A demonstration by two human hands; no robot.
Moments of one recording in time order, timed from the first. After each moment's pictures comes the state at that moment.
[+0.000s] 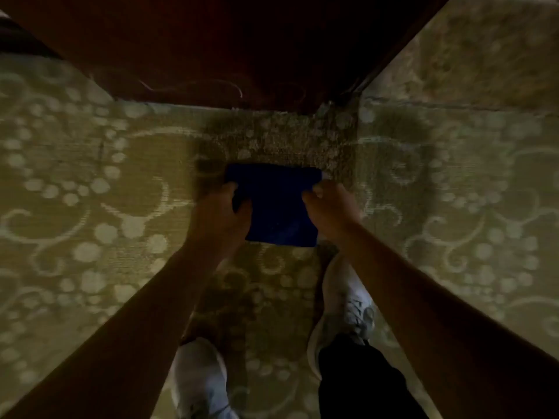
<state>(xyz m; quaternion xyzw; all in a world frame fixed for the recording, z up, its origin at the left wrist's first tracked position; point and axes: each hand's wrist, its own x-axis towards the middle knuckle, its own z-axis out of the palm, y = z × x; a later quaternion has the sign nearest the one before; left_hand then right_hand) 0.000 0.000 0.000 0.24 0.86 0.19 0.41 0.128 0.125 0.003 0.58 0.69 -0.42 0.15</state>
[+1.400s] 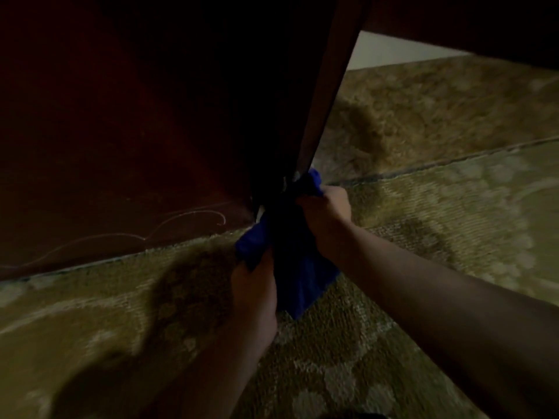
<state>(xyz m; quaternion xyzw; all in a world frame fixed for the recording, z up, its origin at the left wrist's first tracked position) 0.056 0.193 -0.123 -0.11 0.66 0.51 0.54 0.103 0.317 -0.103 0.67 0.48 -0.53 -0.18</state>
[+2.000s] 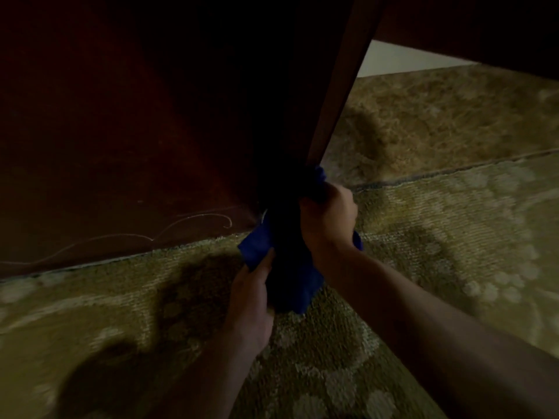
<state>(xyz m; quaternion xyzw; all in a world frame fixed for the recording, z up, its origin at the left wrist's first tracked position) 0.045 0.179 -0.134 -0.10 0.53 0.58 0.61 0.093 0.298 -0.071 0.67 0.61 -0.37 -0.21</state>
